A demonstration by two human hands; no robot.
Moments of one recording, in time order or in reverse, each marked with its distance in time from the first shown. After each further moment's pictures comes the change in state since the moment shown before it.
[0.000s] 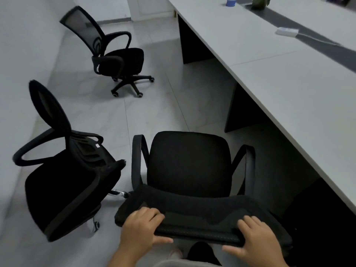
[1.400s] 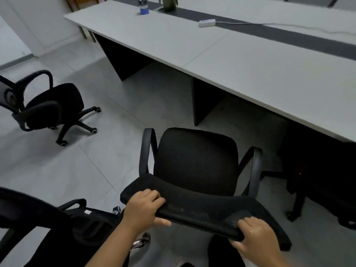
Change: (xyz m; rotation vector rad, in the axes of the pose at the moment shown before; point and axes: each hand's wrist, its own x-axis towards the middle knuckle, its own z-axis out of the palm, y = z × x) left_hand 0.137 -0.206 -0.005 -0.080 -0.028 0.665; right_hand 0.075 -0.183 0.044 -0.062 0.053 0.554
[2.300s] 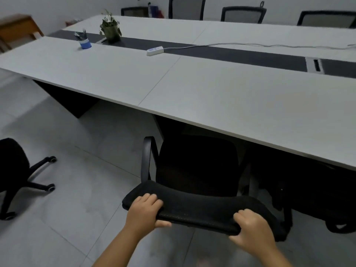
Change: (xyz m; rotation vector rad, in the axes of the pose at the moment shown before) left_hand 0.220 -0.052 0.053 0.020 -0.102 0.141; right_hand 0.144 0.090 0.002 0.002 -0.034 0.312
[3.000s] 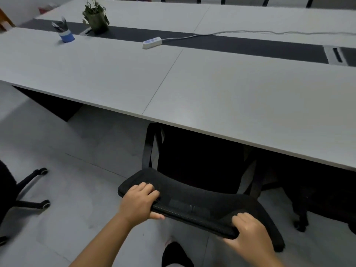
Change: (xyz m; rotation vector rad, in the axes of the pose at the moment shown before) left_hand 0.097 -0.154 0.017 0.014 0.048 0.241; right_hand 0.113 -0.073 0.044 0.082 0.136 0.013
